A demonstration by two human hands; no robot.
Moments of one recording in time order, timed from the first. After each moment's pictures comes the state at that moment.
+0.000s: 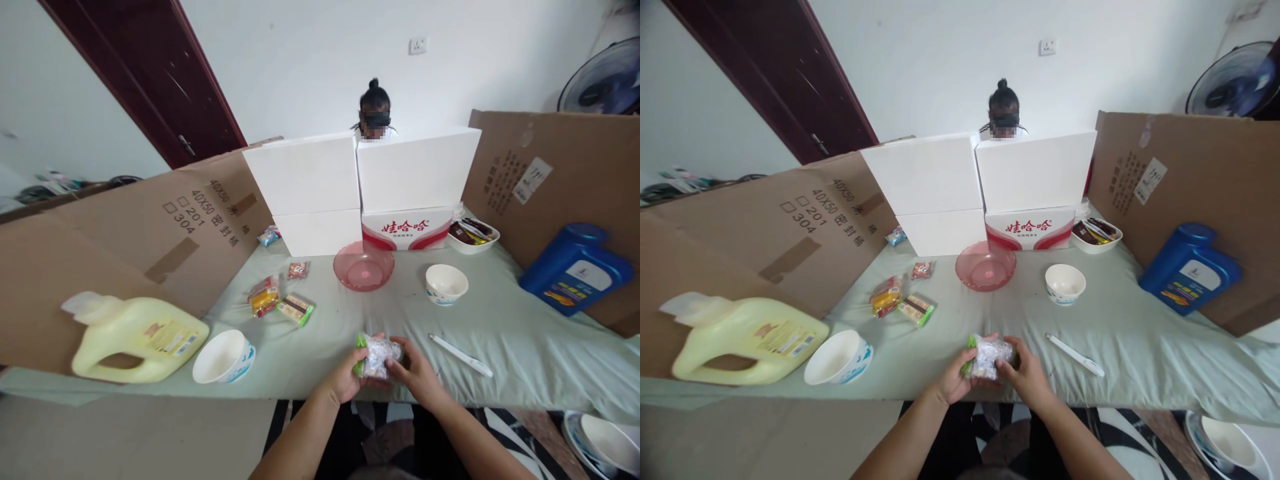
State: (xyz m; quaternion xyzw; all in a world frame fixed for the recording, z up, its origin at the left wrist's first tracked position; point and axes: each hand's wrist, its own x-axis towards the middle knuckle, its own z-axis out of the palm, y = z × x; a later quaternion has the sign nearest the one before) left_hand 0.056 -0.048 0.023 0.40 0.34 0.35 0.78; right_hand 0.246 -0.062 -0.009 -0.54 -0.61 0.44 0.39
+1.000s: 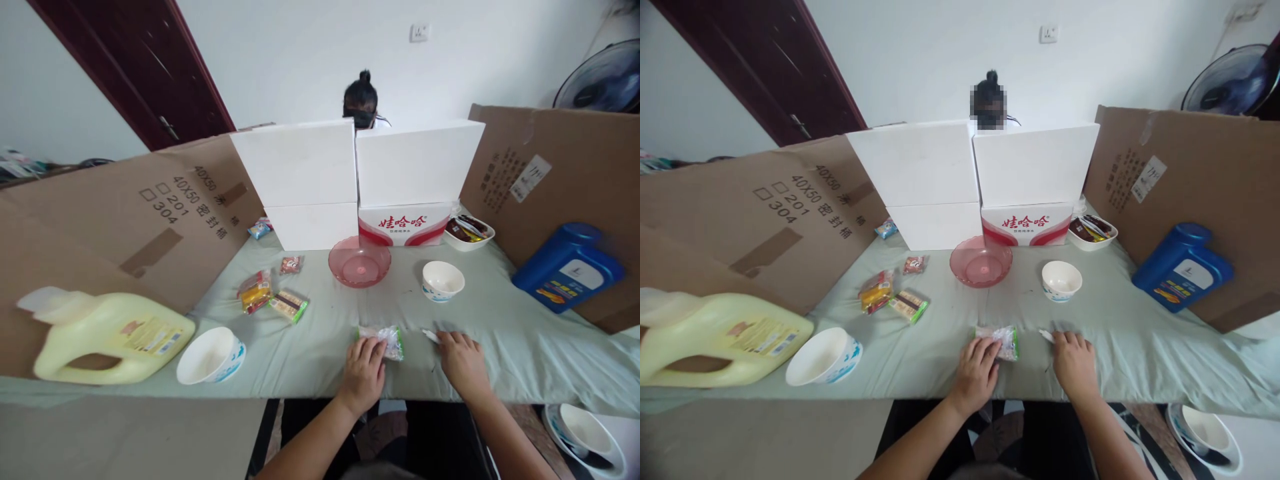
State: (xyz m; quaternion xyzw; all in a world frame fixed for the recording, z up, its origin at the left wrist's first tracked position) left_hand 0.084 -0.063 -0.019 0.85 0.46 0.27 0.00; right_hand 0.336 -0.058 -0.009 -0.70 -0.70 -0.02 0.13
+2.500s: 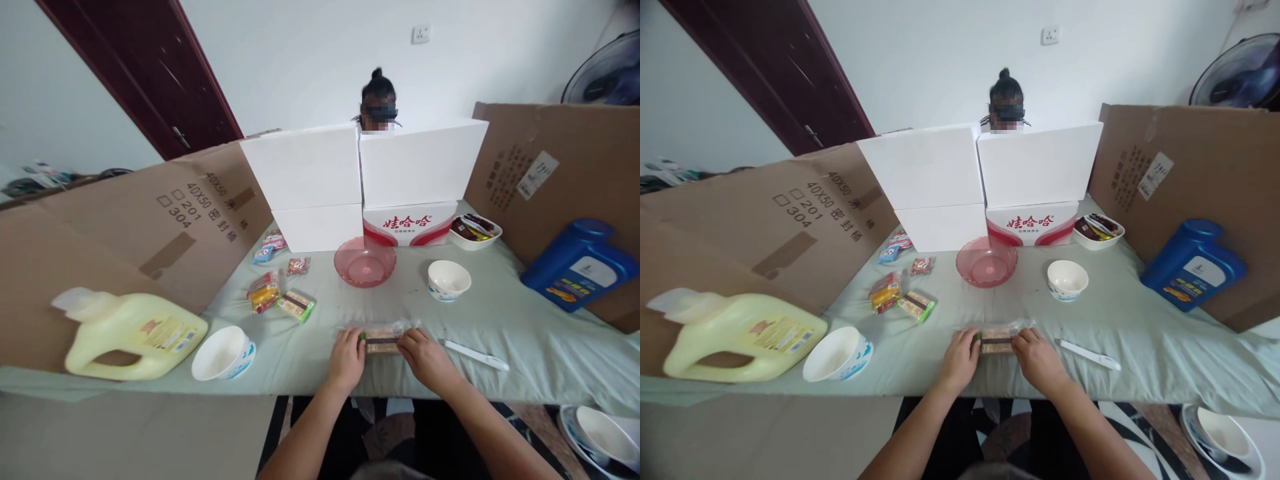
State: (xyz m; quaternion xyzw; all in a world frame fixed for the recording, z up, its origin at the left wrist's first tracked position) left_hand 0.047 -0.035 -0.010 0.75 0.58 0.30 0.12; right_hand 0.267 -0.046 0.018 -0.49 -0.84 0.09 0.20
